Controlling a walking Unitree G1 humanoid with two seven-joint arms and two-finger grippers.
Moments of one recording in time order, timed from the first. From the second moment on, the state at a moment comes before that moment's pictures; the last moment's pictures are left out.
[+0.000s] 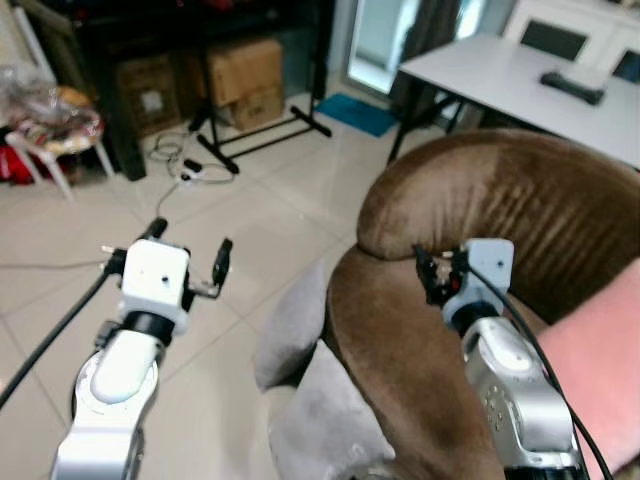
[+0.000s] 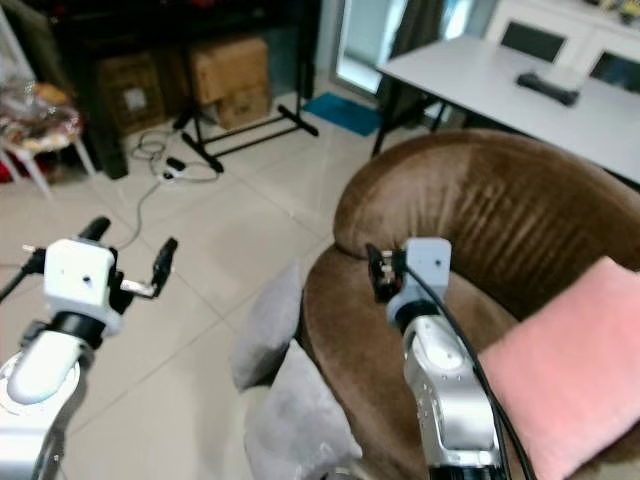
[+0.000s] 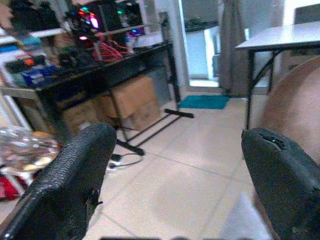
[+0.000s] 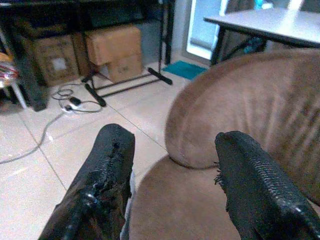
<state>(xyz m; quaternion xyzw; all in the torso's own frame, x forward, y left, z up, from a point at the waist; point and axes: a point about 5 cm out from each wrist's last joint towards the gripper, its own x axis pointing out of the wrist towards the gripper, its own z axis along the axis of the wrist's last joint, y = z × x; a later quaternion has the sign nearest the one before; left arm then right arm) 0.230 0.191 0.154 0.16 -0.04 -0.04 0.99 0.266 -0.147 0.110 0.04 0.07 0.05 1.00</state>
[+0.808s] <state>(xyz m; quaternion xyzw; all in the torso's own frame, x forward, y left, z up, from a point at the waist) 0.225 0.204 0.160 0.18 -0.06 -0.02 0.98 0.269 -0.148 0.112 0.04 0.07 0.05 1.00</state>
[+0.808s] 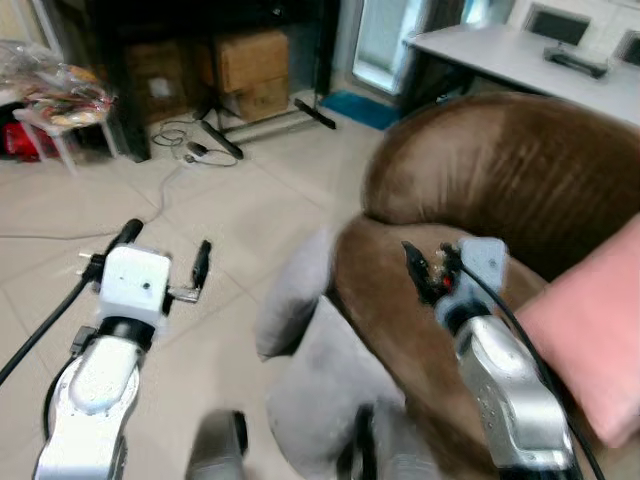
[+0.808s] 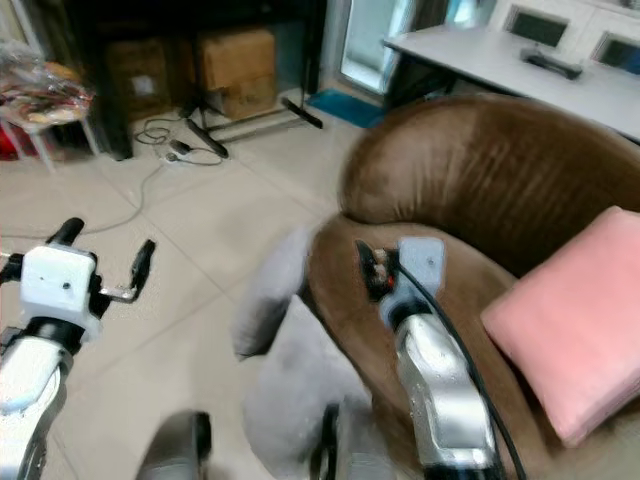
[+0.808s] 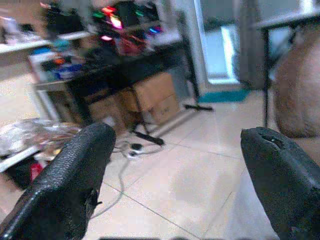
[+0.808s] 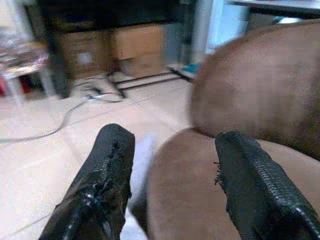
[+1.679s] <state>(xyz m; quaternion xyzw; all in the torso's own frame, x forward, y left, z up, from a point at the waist) 0.218 0.209 0.146 0.16 -0.03 0.00 0.99 0.266 -0.140 0.124 0.01 0.09 0.08 0.99</state>
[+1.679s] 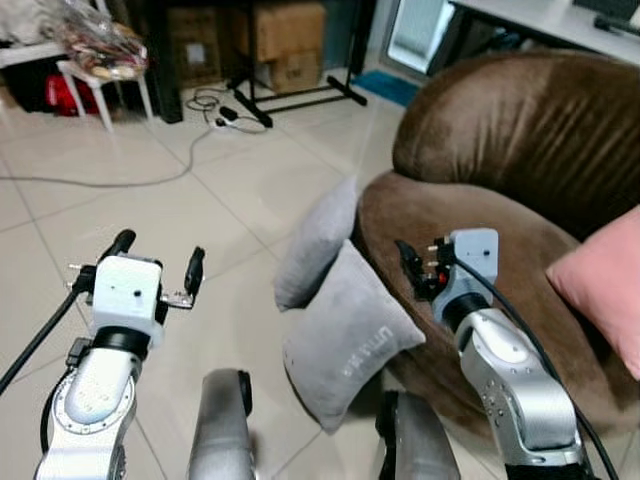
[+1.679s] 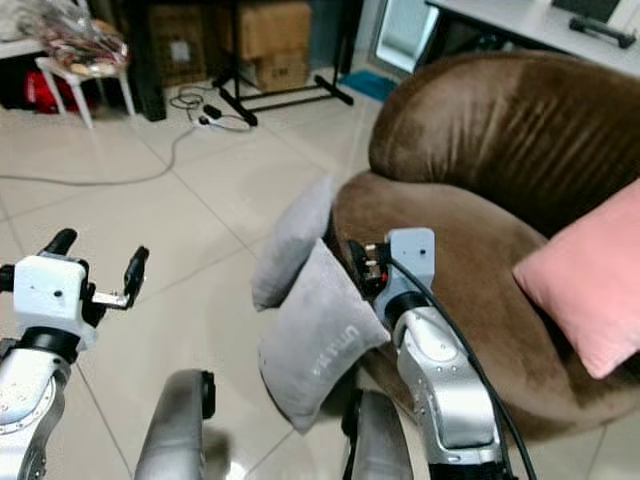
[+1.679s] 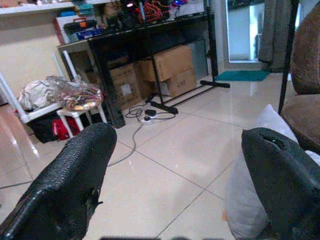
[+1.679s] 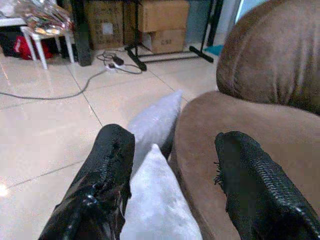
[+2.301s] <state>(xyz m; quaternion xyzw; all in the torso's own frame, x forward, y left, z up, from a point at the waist) 0.218 0.211 0.148 0.16 -0.03 -0.02 0.99 0.277 -0.139 0.091 0.00 0.11 0.12 0.99</state>
